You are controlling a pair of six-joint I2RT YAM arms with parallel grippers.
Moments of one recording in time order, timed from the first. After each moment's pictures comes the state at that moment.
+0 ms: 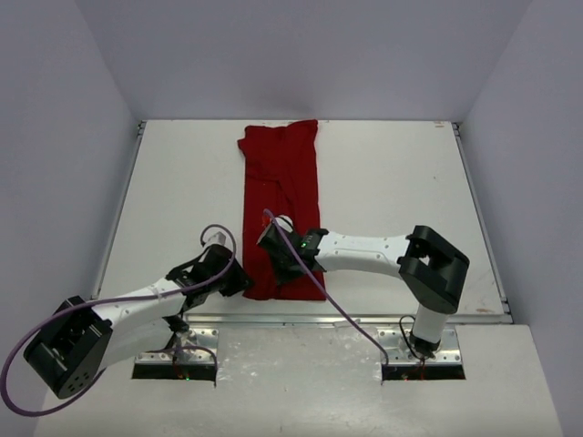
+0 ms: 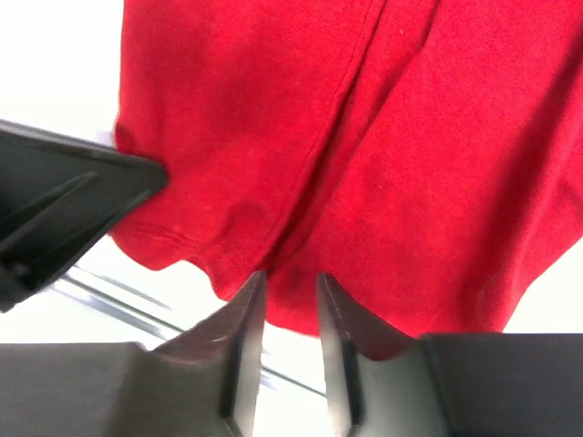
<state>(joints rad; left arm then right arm) -0.61 1.04 0.22 -0.08 -0.03 -1.07 1.09 1.78 1.14 -0.48 0.16 0.69</state>
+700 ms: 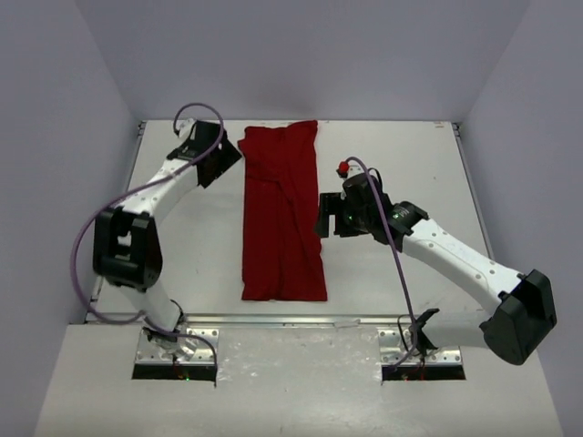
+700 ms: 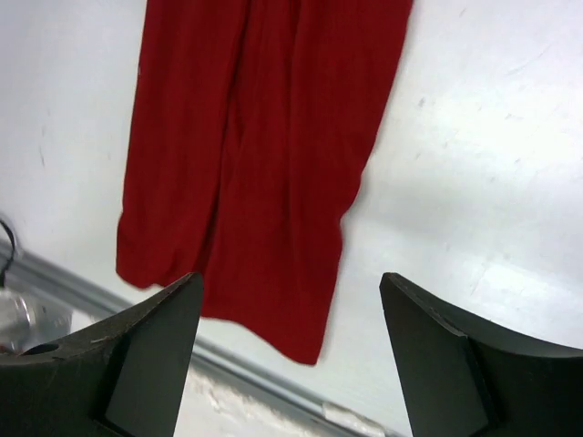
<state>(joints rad) -0.20 1.64 1.29 -0.46 -0.25 -0.88 0.66 1.27 0.98 -0.50 0.04 0.51</state>
